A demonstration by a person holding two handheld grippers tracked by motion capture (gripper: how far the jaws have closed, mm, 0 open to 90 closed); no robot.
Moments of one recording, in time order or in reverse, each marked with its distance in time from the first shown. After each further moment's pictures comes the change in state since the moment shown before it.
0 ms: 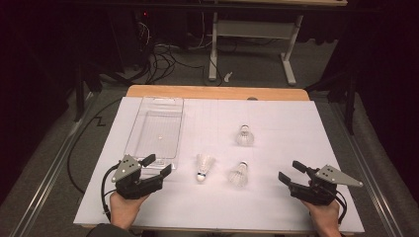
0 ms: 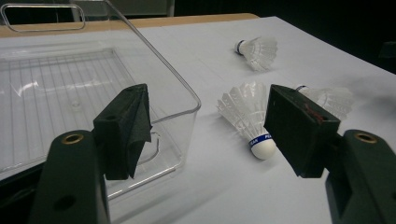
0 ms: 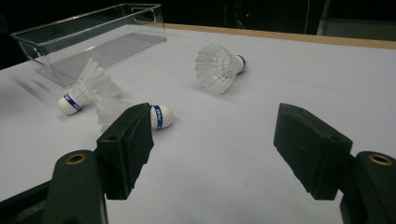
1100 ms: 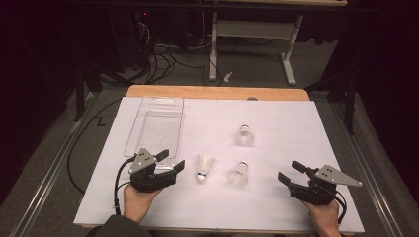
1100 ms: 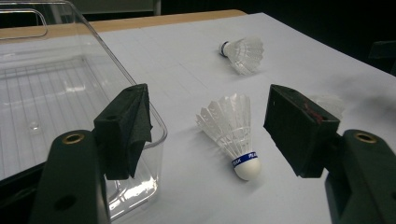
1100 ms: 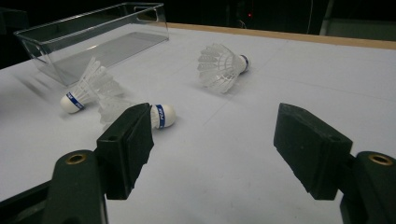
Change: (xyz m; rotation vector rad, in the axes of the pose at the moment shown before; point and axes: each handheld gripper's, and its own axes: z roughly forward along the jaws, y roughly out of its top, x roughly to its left) left arm -0.014 0.014 0.028 0.022 -0.041 0.025; right arm 0.000 0.000 0.001 0.004 0.011 -0.004
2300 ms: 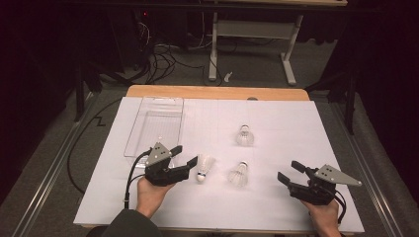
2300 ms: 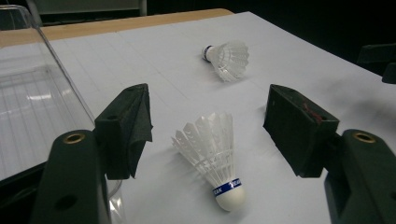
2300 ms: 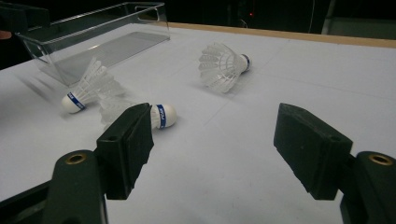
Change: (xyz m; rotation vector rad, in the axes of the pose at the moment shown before) left arm -0.013 0.014 0.030 0.009 -0.046 0.012; right arm 0.000 0.000 0.001 0.001 0.004 0.002
